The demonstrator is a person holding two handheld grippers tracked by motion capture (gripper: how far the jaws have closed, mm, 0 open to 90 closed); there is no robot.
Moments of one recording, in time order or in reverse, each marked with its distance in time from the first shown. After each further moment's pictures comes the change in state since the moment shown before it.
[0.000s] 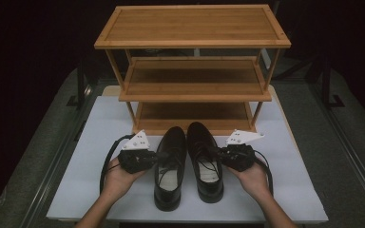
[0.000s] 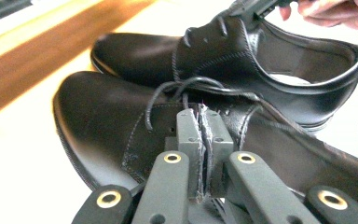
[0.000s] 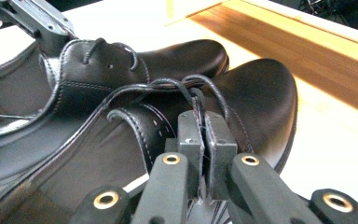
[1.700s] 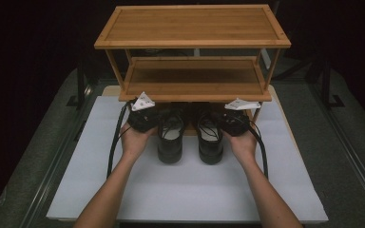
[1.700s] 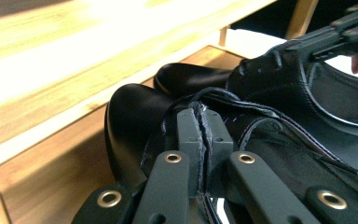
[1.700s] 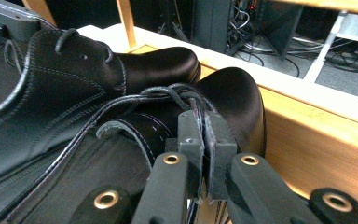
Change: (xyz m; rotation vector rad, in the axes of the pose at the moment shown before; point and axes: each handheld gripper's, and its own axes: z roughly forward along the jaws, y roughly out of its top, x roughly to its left) left arm 0.087 0.048 0.049 -0.146 0.264 -0.045; right arm -0.070 0.045 0.045 -0.107 -0.226 0.105
